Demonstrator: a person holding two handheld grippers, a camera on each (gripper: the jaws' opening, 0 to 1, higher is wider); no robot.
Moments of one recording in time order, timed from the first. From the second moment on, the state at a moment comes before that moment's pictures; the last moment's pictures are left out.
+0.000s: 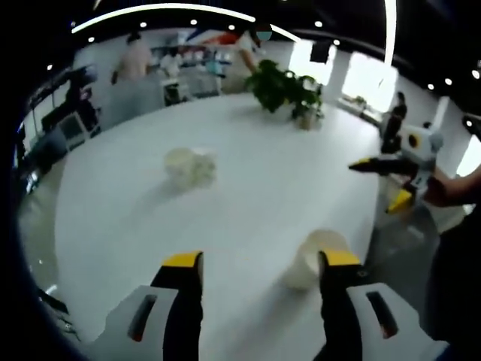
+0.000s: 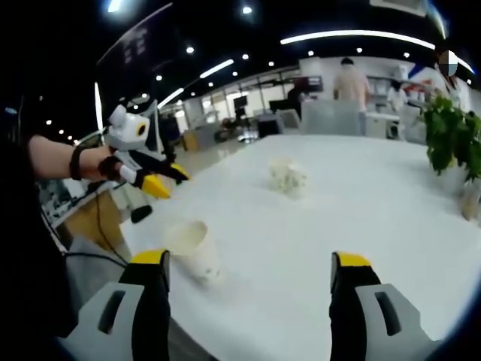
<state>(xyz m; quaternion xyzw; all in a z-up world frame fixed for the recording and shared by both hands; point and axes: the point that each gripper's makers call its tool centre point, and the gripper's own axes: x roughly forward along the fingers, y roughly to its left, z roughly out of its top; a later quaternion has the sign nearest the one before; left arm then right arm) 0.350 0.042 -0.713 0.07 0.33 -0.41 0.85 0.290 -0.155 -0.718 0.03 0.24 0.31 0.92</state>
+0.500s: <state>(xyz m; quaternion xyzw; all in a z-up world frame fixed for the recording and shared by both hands) 0.347 0.060 -0.709 0.05 0.31 -0.39 0.87 0.298 -0.151 -0.711 0.01 0.23 0.32 0.92</state>
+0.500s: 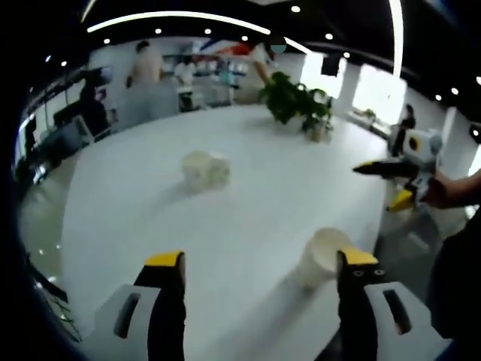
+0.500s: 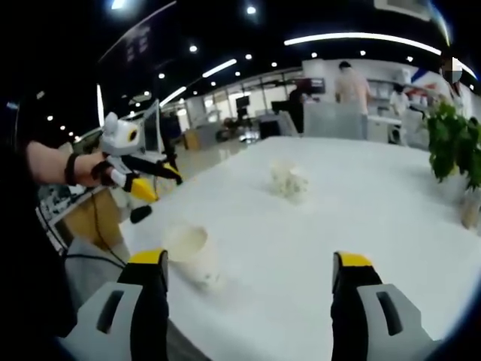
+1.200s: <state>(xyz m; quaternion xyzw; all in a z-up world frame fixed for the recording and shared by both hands) 0.357 0.068 -0.703 0.03 0.27 -0.37 0.89 0.349 -0.158 -0.699 -0.03 0.23 0.34 0.91</state>
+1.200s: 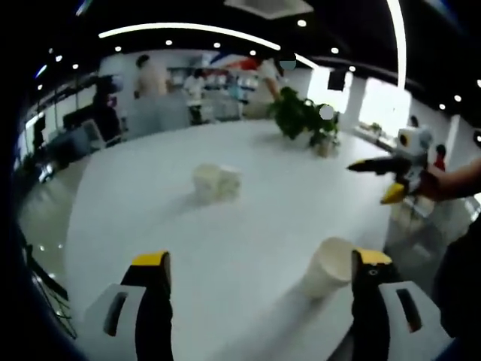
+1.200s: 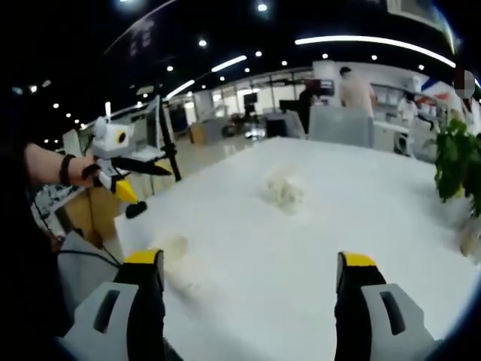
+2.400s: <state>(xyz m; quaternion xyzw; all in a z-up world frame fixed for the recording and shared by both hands) 0.364 0.067 -0.713 0.03 0.28 -0.33 0.90 0.492 -0.146 -0.730 -0.09 0.23 0.40 0.88</state>
